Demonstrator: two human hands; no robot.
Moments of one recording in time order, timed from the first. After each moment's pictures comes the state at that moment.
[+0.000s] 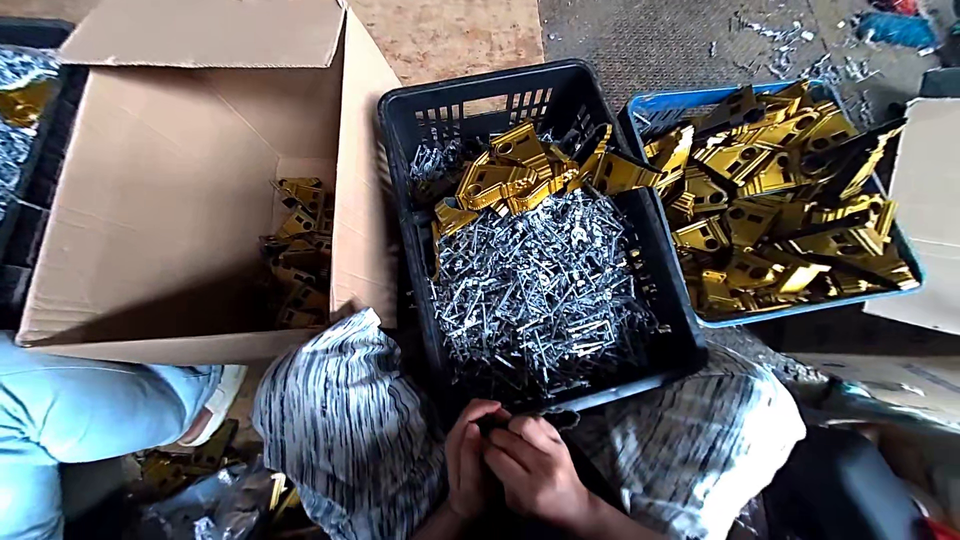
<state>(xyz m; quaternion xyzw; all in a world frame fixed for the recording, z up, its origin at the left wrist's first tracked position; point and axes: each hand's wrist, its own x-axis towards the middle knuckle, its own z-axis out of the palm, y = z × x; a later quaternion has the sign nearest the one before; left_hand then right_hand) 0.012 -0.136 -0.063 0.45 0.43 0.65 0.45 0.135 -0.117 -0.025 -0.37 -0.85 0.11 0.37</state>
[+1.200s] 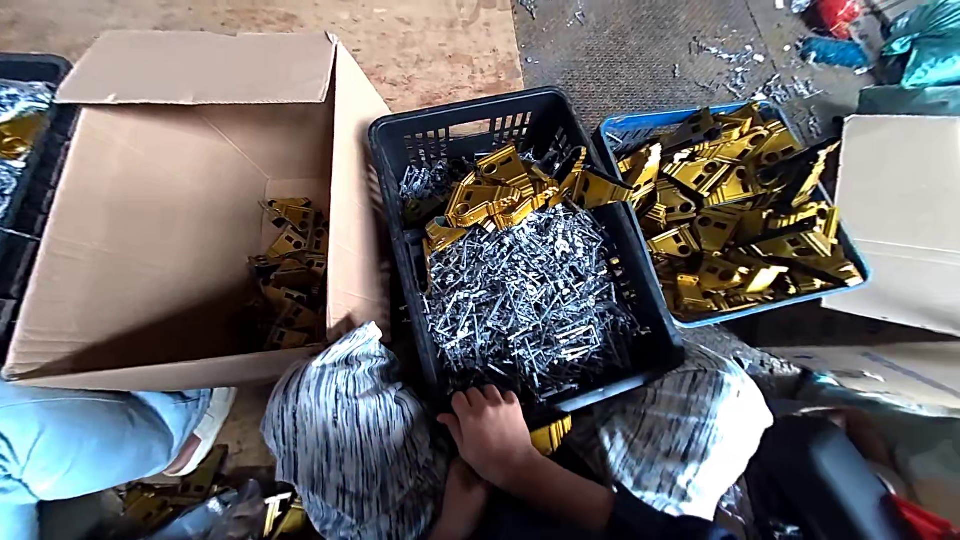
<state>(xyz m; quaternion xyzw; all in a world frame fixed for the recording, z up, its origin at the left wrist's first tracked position) -0.006 -0.181 -0.056 0.31 0.58 0.39 0.65 0.076 -0.076 -0.010 -0.53 -0.80 0.27 -0.06</state>
